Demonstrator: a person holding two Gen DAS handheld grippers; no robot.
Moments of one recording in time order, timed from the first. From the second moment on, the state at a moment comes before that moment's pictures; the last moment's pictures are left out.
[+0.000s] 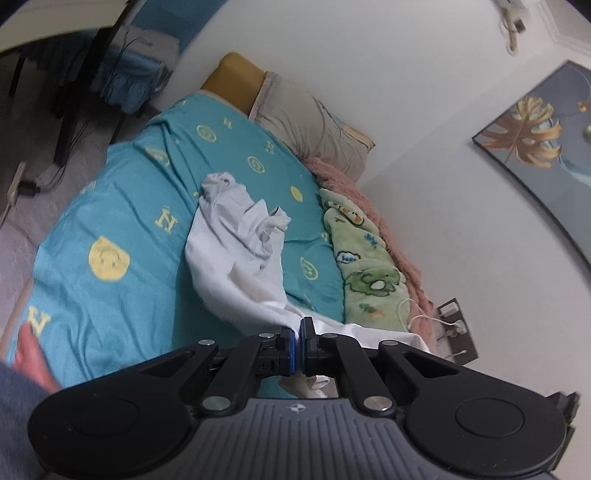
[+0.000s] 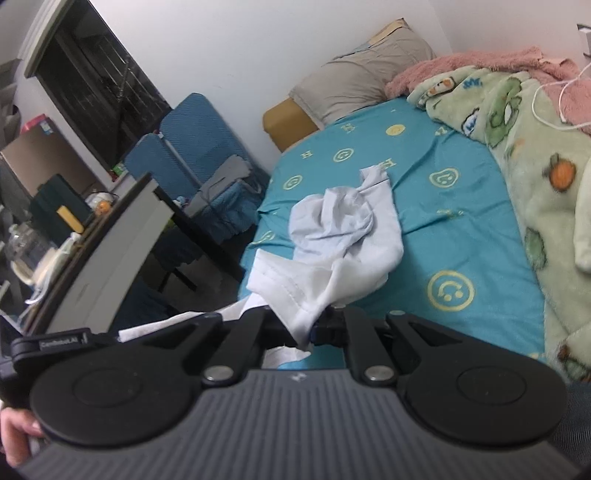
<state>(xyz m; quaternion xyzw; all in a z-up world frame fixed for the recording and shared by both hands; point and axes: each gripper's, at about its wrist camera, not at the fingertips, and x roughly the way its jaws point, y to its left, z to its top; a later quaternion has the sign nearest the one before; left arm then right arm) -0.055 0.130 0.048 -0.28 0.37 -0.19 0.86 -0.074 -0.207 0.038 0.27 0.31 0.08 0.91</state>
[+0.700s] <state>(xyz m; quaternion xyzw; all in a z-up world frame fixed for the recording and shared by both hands) 0.219 0.047 -0.114 -0.10 0.39 -0.11 0.91 0.178 -0.213 -0.123 0.19 0.37 0.02 0.91</state>
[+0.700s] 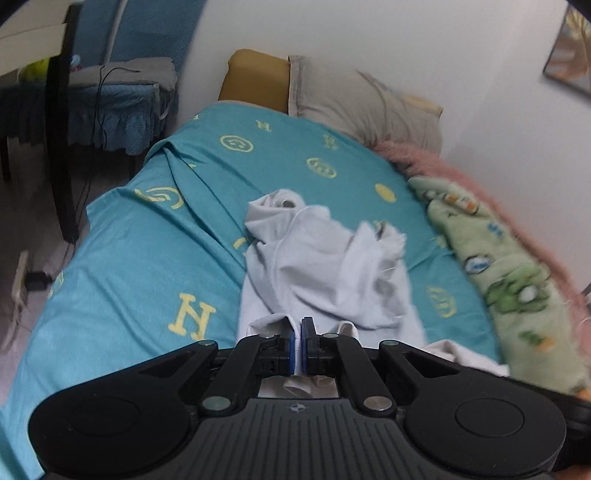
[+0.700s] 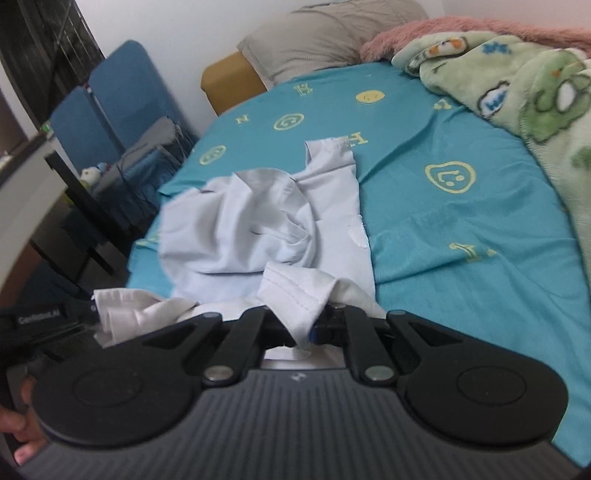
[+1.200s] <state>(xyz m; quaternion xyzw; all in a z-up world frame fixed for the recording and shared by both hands) 0.216 0.029 -0.136 -0.05 0.39 -0.11 0.91 0.176 -0.204 -0.128 0.13 0.37 0.02 0.92</state>
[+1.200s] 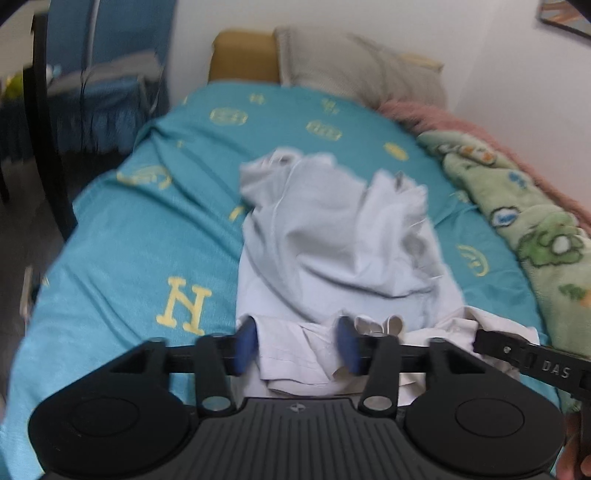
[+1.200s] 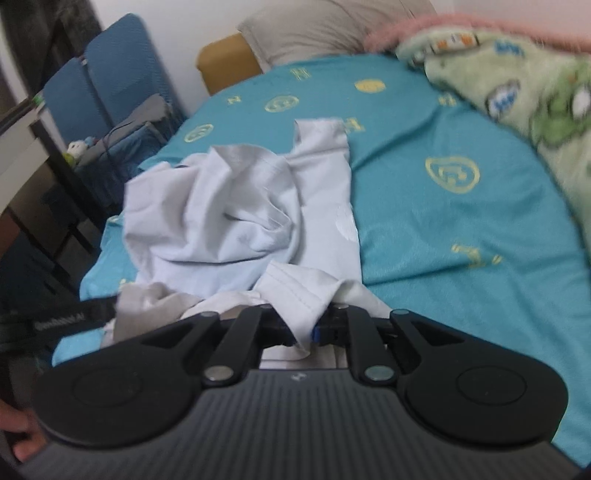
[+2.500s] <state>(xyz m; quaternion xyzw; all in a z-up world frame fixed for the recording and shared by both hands) 0.086 0.053 -0.094 -0.13 0.42 -0.13 0.89 0.062 -0.194 -0.089 0.15 0.27 -0.03 0.95</state>
